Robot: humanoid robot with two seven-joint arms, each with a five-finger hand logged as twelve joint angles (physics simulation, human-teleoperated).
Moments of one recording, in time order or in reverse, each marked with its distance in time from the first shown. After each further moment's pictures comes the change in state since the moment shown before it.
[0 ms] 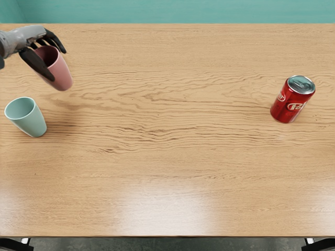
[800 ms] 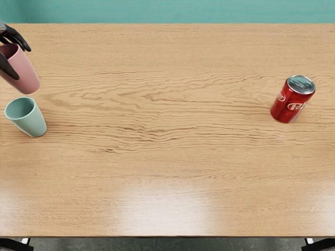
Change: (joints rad) left arm -0.027 0.174 -0.006 -0.004 -0.095 -0.108 0.000; right arm 0.000 0.000 0.000 0.000 0.000 0.000 0.000
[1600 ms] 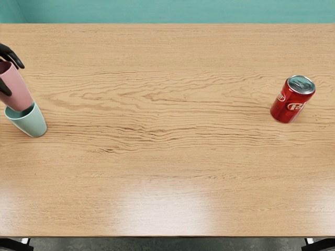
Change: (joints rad) left arm 0.044 0.048 0.014 -0.001 -0.049 -0.045 0.000; right arm 0.000 0.000 0.000 0.000 0.000 0.000 0.000
